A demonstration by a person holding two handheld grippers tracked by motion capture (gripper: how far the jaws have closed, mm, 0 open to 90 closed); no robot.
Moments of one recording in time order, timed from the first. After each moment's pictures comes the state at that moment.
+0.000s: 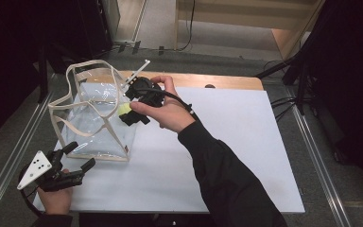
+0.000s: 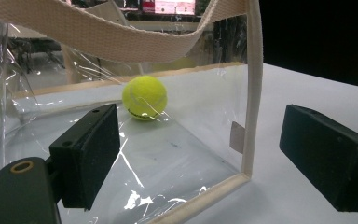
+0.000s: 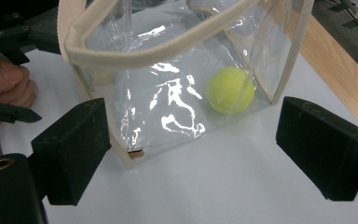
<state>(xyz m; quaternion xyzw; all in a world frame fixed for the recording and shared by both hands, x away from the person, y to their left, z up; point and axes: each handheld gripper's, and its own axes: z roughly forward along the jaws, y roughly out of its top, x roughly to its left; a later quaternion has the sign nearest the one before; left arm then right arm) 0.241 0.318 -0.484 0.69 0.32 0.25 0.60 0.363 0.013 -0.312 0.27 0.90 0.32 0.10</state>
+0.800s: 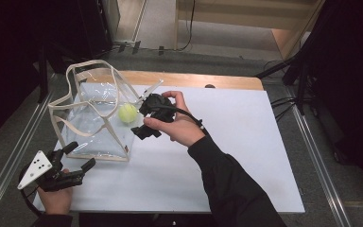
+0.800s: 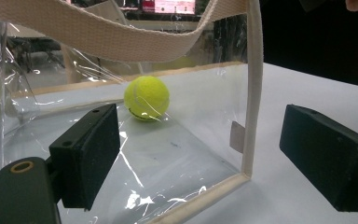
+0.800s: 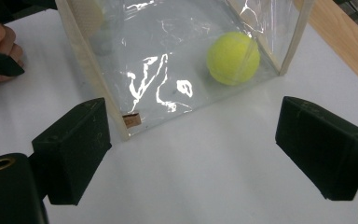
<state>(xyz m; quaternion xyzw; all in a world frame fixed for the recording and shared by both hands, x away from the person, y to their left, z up) 0.241 0.318 -0.484 0.69 0.32 0.25 0.60 0.345 -0.011 -0.349 0.27 0.90 0.32 0.10</state>
